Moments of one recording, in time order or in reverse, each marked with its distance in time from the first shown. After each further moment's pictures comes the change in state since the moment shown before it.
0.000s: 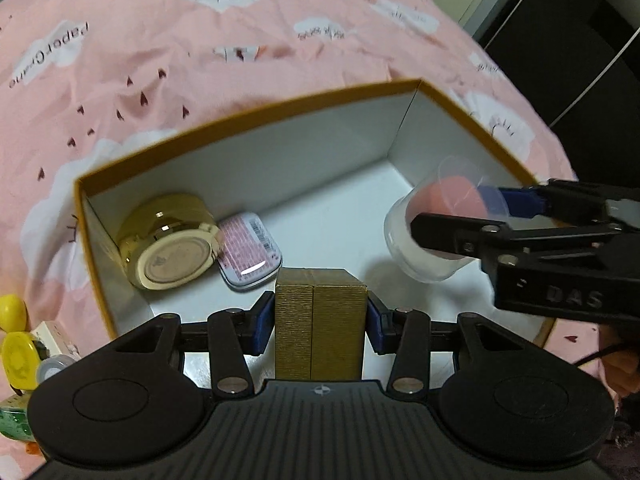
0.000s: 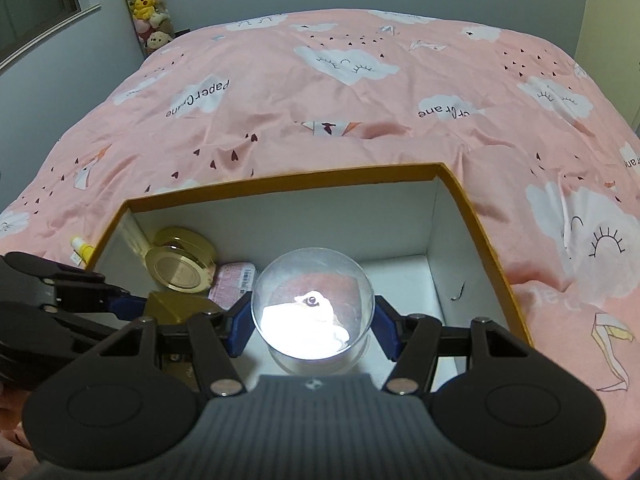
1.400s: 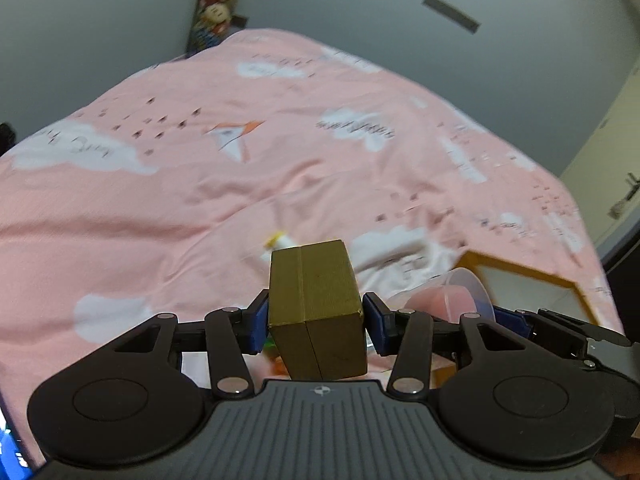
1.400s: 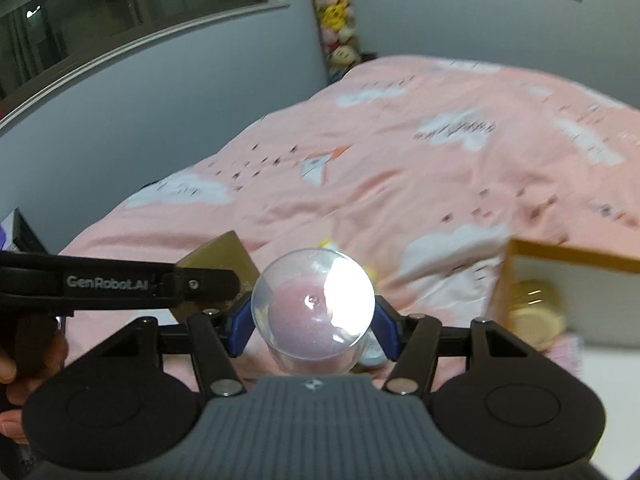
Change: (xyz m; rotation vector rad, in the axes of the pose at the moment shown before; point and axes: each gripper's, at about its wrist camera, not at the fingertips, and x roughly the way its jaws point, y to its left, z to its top) left arm -0.186 0.143 -0.146 -0.532 -0.485 0.282; right arm 0.008 0.231 -0.021 -0.276 -0.139 0.383
